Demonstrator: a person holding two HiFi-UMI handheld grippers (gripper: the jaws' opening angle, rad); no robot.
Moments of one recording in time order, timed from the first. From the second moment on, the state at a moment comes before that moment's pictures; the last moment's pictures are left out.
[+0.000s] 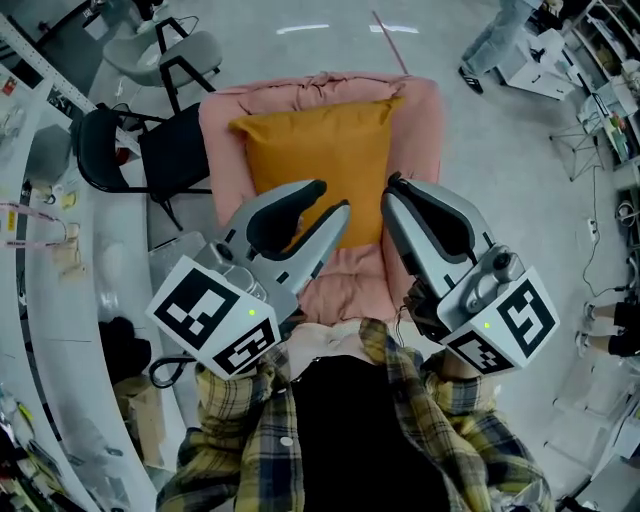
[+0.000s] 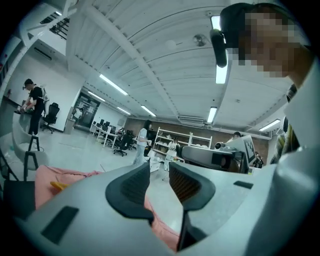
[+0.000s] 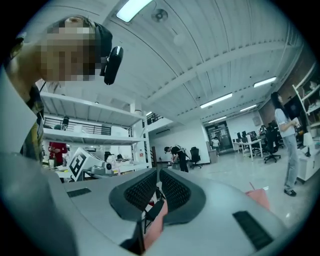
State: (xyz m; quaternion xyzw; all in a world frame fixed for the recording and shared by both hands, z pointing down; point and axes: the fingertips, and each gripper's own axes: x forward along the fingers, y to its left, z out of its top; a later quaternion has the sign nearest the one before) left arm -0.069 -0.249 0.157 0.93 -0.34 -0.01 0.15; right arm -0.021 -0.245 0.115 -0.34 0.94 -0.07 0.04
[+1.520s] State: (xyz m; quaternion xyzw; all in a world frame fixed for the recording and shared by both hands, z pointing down) left arm -0.047 0.019 0.169 0.92 -0.35 0.02 0.17; right arm -0.020 0.020 0.156 -0.33 0.94 -0.12 -0.02
